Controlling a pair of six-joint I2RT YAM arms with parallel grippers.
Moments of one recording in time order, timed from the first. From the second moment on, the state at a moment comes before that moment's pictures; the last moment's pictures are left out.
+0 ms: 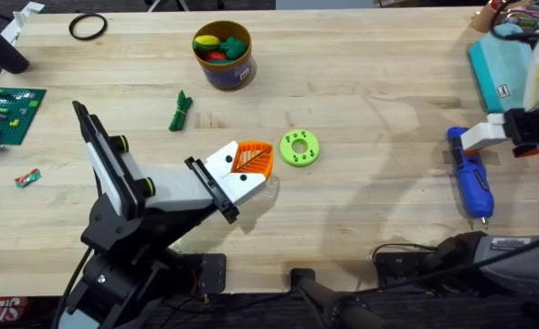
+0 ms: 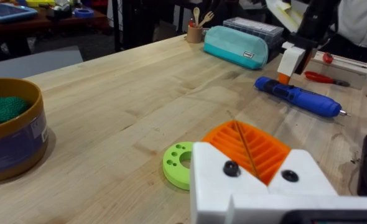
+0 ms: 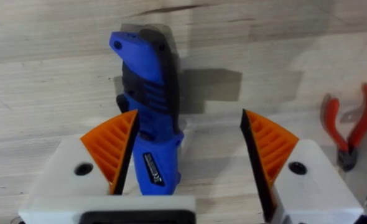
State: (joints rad) left arm -0.46 0.00 0.01 -0.05 0.44 -0.09; right arm -0.60 1.57 1.10 -1.05 0.05 -0.51
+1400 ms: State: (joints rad) left arm -0.46 0.00 0.01 -0.05 0.44 -0.09; right arm -0.57 1.63 0.98 -0.93 -0.05 -0.56
